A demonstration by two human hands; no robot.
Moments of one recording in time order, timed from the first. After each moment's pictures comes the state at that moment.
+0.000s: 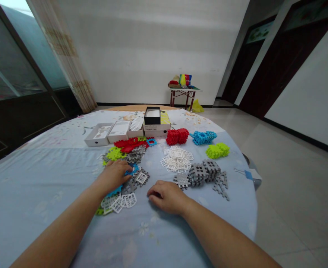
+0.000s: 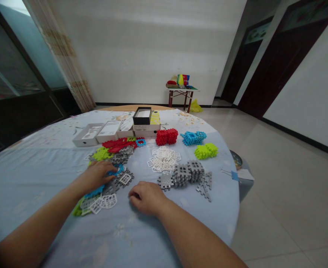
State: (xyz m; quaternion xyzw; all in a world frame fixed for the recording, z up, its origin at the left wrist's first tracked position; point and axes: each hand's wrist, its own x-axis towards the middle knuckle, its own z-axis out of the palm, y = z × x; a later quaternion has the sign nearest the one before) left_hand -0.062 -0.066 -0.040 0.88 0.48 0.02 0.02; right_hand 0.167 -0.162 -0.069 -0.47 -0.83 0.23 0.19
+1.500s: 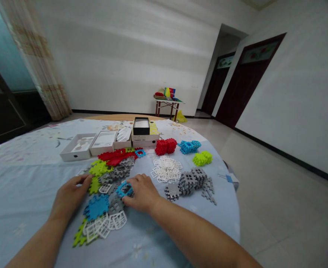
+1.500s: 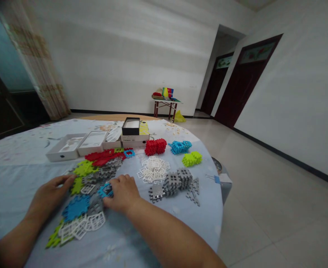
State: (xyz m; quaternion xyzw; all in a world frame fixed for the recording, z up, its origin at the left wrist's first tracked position) left_hand -0.131 -0.035 -0.070 0.66 0.69 0.28 0.11; right_hand 0.108 -0.114 -0.056 -0.55 -0.80 0.07 0.22
